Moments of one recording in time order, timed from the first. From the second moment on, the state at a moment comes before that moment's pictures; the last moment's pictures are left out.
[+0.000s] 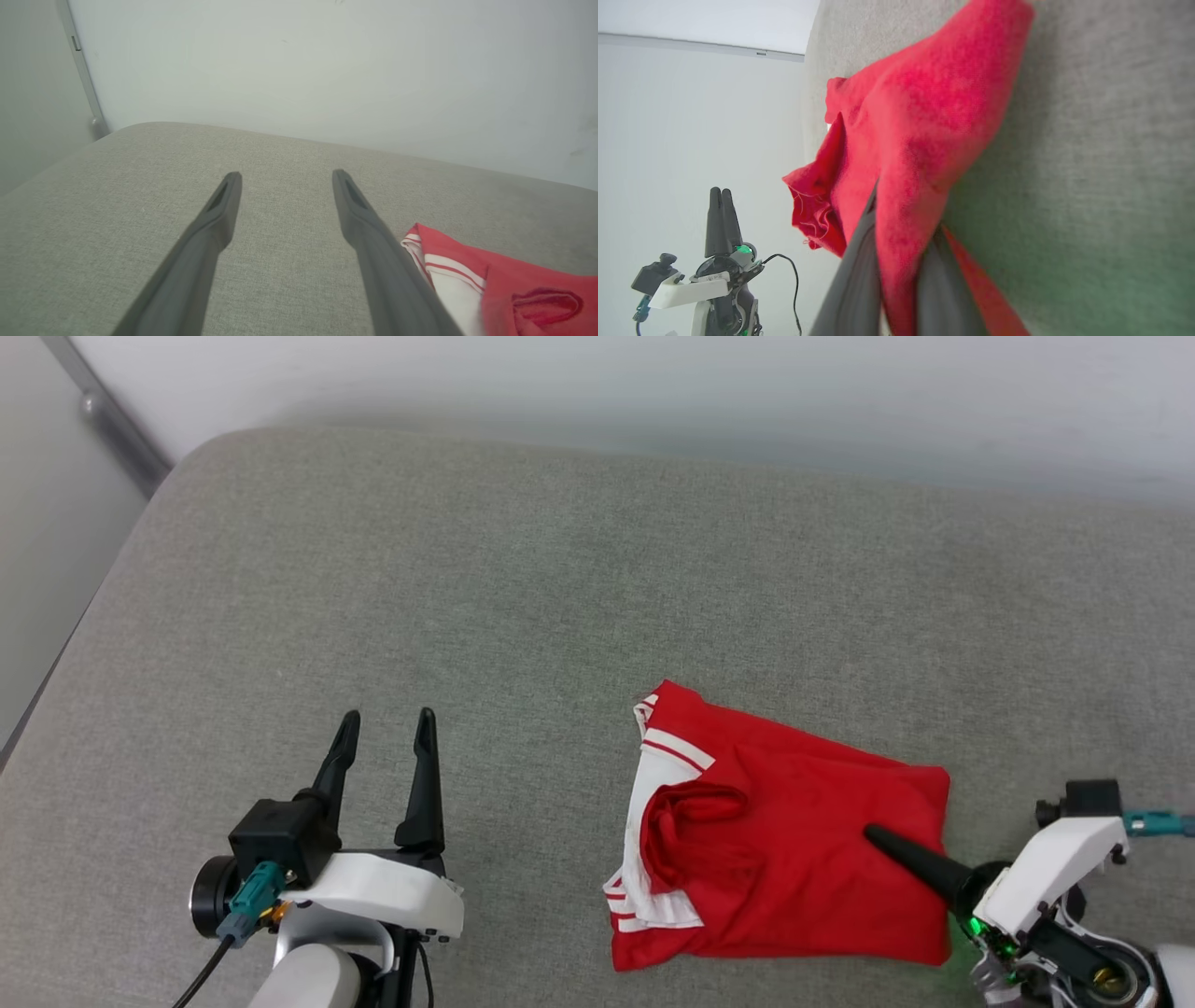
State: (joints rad) left arm -0.17 0.27 -0.36 0.10 -0.49 0.20 -0.26; right arm -0.18 -0.07 -0.15 0.32 1.09 0.13 0.75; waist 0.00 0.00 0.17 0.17
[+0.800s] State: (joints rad) left arm -0.13 0.29 -0.33 0.03 -0.45 0.20 -0.26; right arm -0.30 -0.34 0.16 0.20 0.56 0.13 0.70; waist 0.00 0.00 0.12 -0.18
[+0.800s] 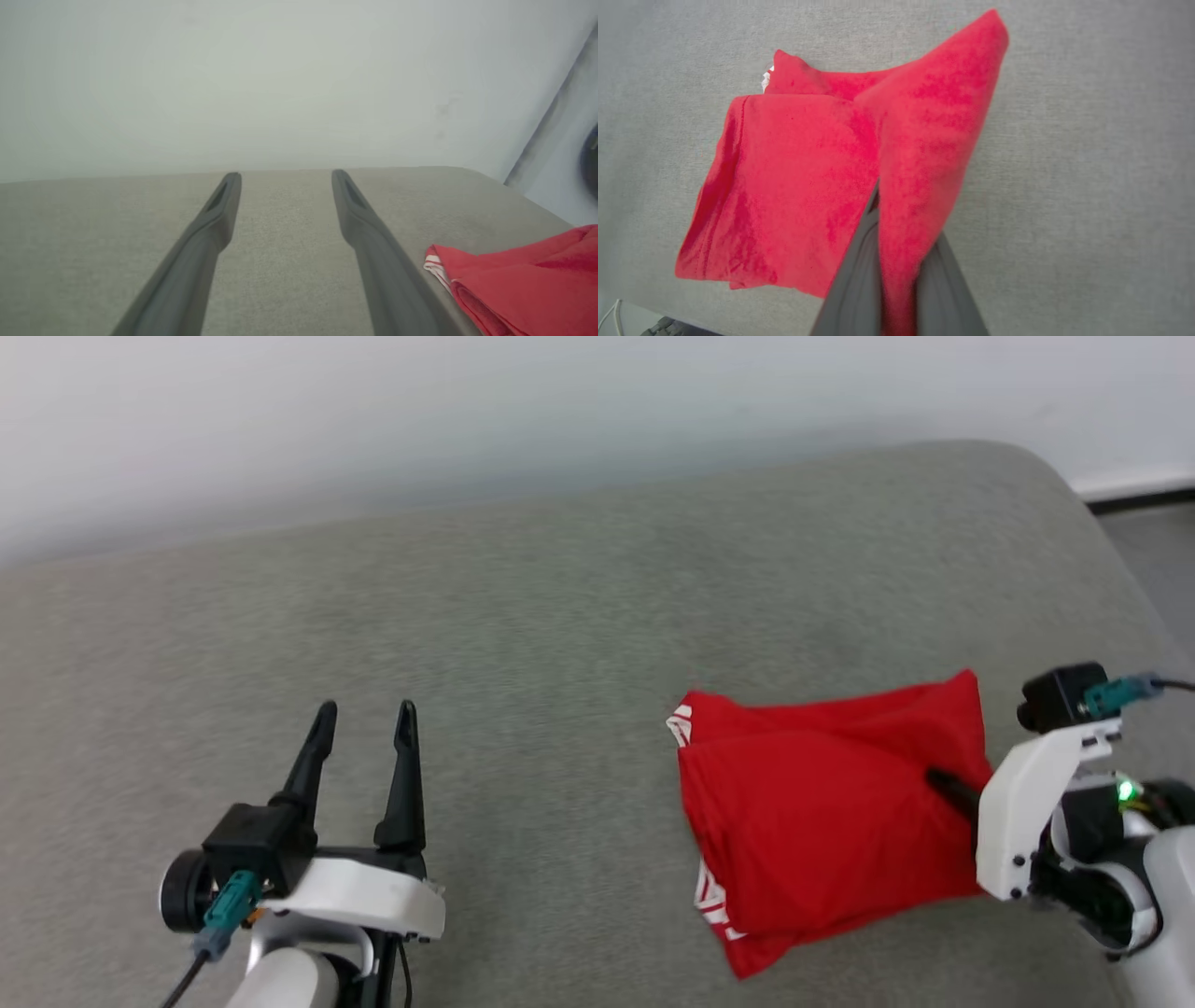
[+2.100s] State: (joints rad) left arm -0.41 0.41 -0.37 -0.21 -0.34 0.19 -0.10; right arm -0.88 -0.40 -0.22 0.95 0.06 0.13 -0.20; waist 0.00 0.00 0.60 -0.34
